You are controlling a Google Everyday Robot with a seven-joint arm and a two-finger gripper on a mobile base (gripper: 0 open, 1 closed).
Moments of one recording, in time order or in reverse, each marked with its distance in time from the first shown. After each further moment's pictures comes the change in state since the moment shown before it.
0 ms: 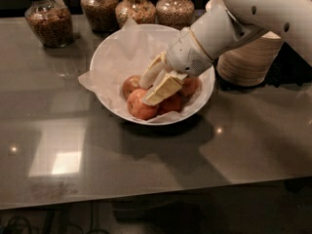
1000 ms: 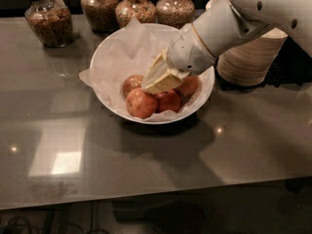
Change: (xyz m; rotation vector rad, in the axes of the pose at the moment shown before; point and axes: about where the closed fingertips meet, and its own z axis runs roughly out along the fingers) arm -0.005 0.004 -0.010 0.019 0.010 -0.014
